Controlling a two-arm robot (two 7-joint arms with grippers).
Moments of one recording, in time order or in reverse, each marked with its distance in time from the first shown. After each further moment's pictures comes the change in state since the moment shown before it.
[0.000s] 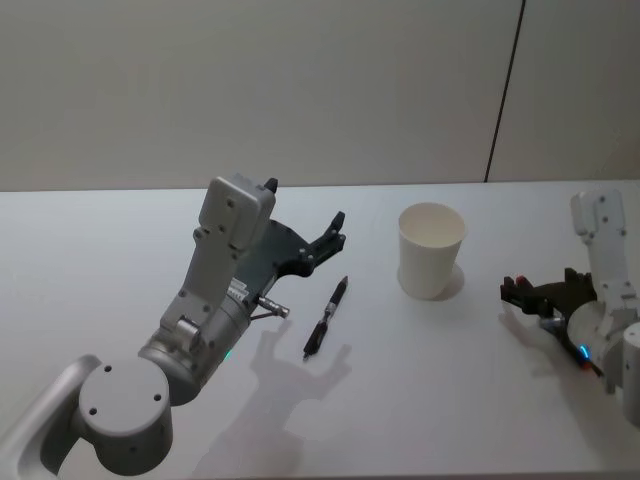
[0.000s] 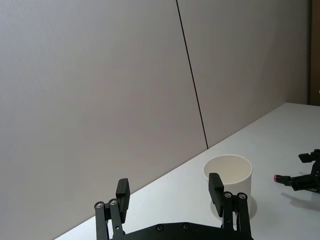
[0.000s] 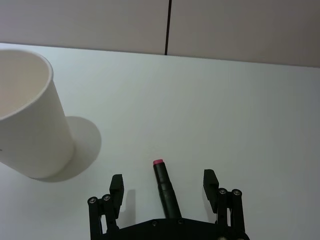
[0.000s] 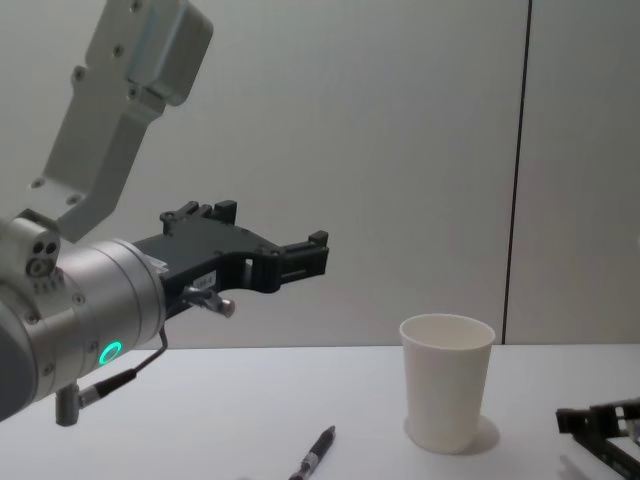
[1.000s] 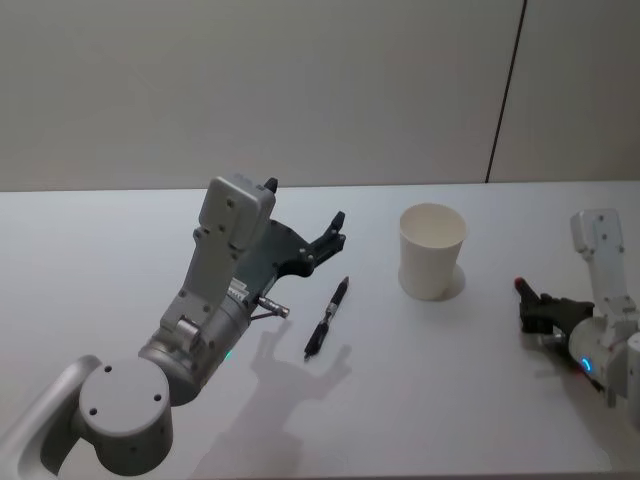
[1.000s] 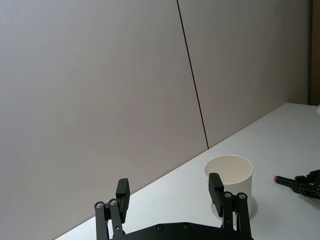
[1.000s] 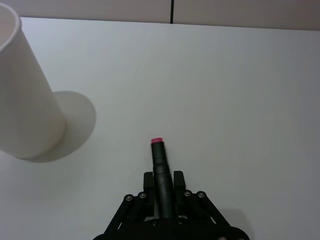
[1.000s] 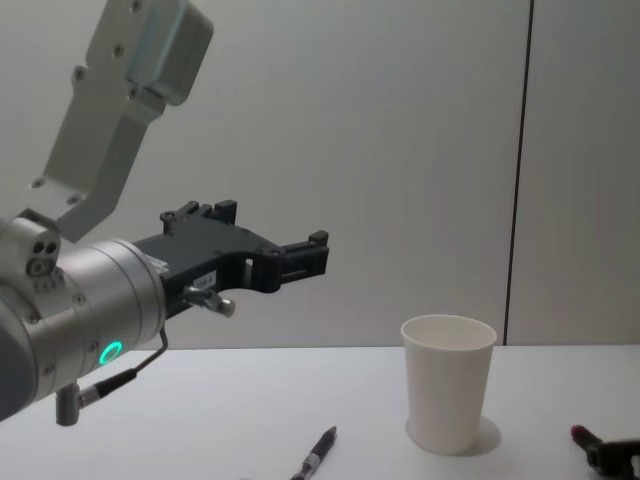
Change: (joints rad) left arm 0.000 0.000 0.000 0.000 0.000 0.000 0.000; right arm 0.044 -0.005 0.019 0.139 0.012 -0.013 0.078
